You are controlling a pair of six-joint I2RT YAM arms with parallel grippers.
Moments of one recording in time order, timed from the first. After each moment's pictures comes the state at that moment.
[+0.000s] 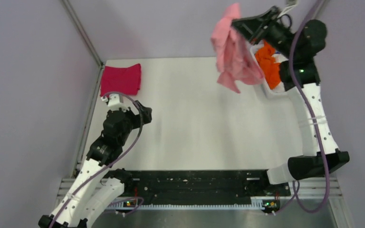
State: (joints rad) left arm -0.40 0.67 0.72 -0.36 -0.25 -0.55; right arm 0.08 1.43 1.84 0.08 -0.66 0.67
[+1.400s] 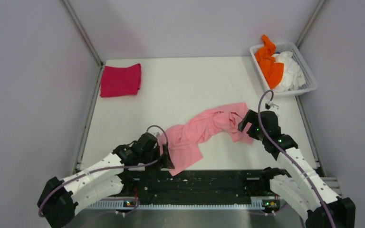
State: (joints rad) left arm -0.71 0.79 0.38 -0.63 0.24 -0.89; right arm 0.29 0.76 0.52 -0.46 0.18 0.63
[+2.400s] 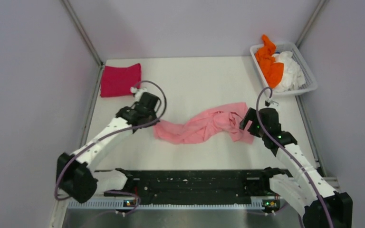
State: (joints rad) left arm -0.64 1.35 0.99 -0.74 -0.27 -0.76; right arm 0.24 0.83 0.54 -0.43 0.17 0.57
